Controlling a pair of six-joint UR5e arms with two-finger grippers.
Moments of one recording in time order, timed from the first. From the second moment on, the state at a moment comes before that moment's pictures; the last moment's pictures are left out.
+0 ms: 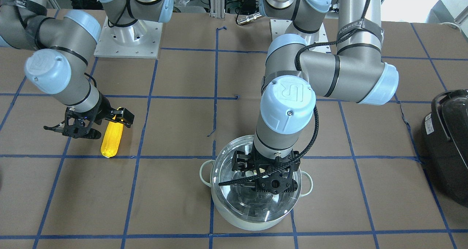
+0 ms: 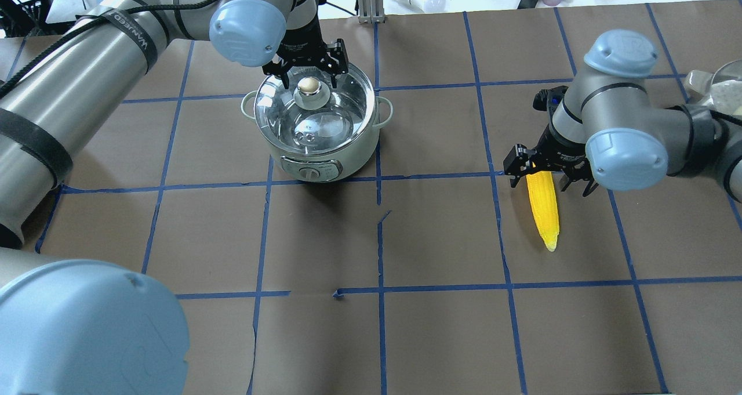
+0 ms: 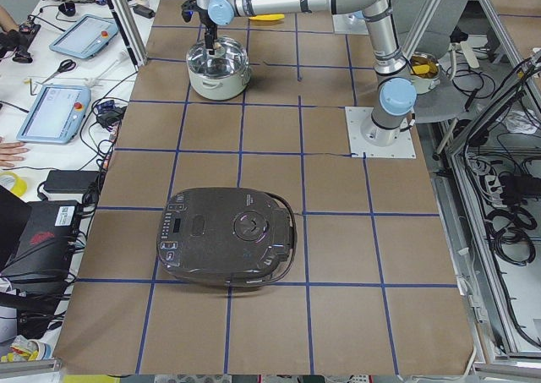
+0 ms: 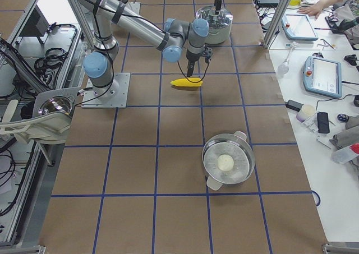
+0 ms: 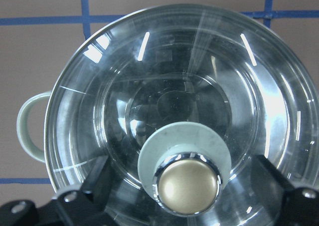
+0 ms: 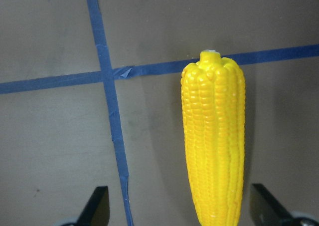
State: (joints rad) left arm -1.77 -2.10 -1.28 -1.32 1.60 -0.18; right arm 1.42 -1.38 2.02 -2.11 -1.54 -0.05
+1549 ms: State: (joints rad) left arm -1.53 -1.97 -1.27 -1.41 1.61 -0.03; right arm 1.41 -1.28 2.05 -2.27 -1.58 -0.06
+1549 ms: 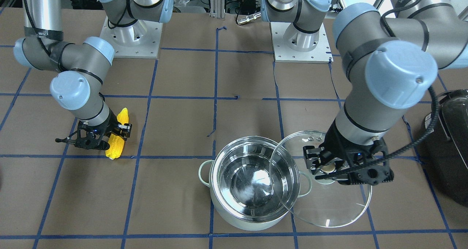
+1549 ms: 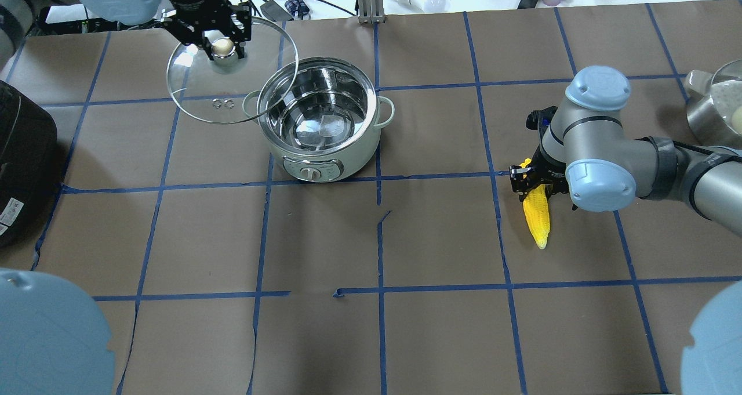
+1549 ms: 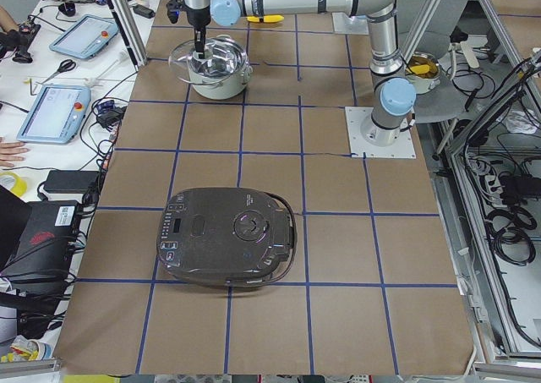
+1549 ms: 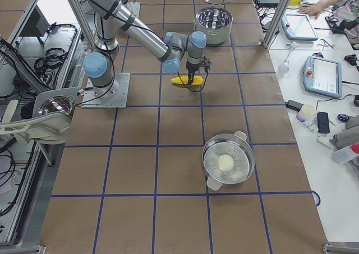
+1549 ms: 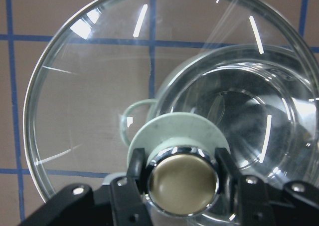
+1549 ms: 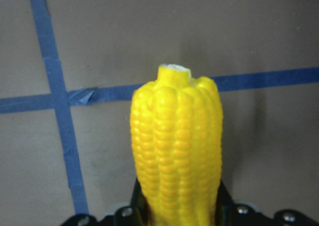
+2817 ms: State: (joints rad) left arm -1.18 -1.87 -1.89 -0.95 1.57 0.36; right arm 1.85 -1.05 1.28 -1.93 -1.58 0.33
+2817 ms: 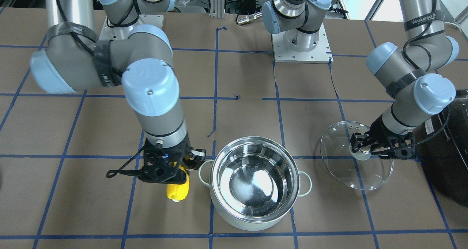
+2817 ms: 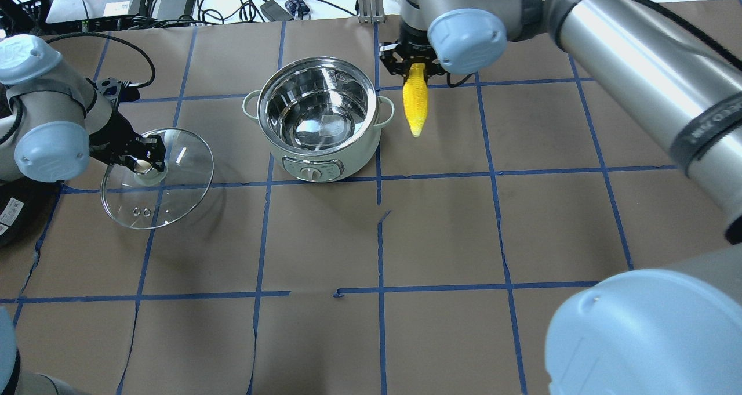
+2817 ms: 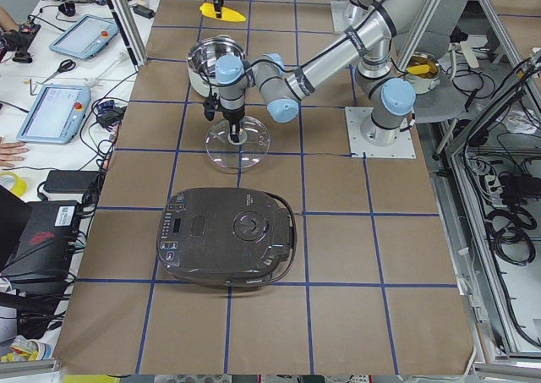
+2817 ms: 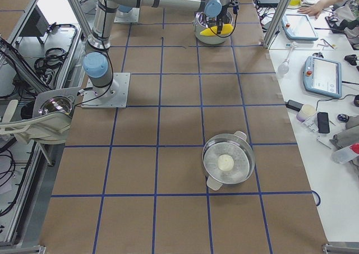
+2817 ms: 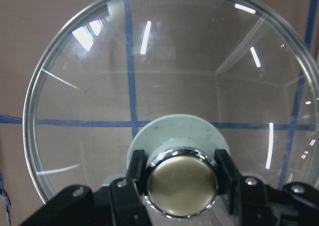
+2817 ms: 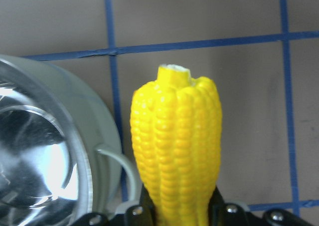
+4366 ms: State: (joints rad) left arm -1.18 -1.76 -1.76 -1.17 1.55 0.42; right arm 2.00 -0.89 1.12 -2.06 -1.54 0.40
